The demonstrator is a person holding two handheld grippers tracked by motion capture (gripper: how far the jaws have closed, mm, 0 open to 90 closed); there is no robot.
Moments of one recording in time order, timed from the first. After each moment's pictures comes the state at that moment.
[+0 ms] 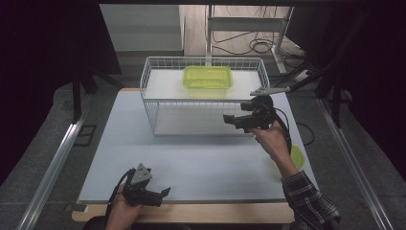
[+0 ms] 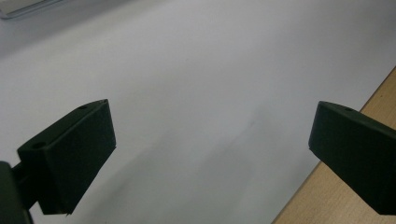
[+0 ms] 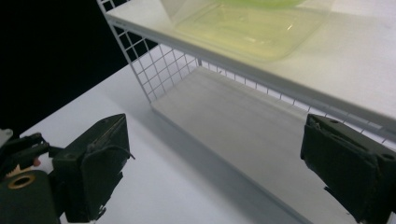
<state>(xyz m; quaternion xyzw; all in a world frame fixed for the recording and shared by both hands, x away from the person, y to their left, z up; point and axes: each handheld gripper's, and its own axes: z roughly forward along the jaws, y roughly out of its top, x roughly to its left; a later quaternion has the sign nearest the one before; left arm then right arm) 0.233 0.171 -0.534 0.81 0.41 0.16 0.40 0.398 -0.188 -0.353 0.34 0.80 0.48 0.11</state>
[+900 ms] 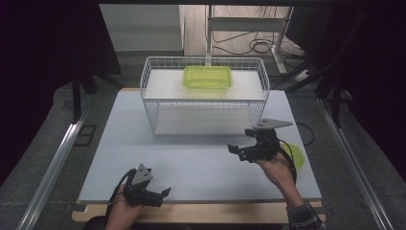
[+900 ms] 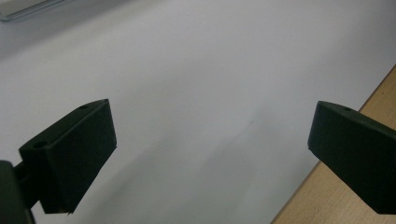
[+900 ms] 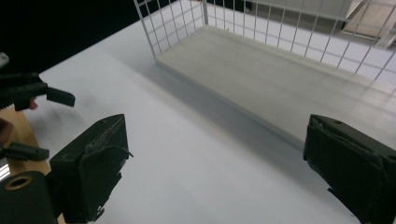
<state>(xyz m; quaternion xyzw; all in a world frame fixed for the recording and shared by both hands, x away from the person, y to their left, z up) 0.233 0.169 -0.534 0.81 0.40 0.16 0.39 0.342 -0.207 -0.407 0.33 0.81 0.46 0.12</state>
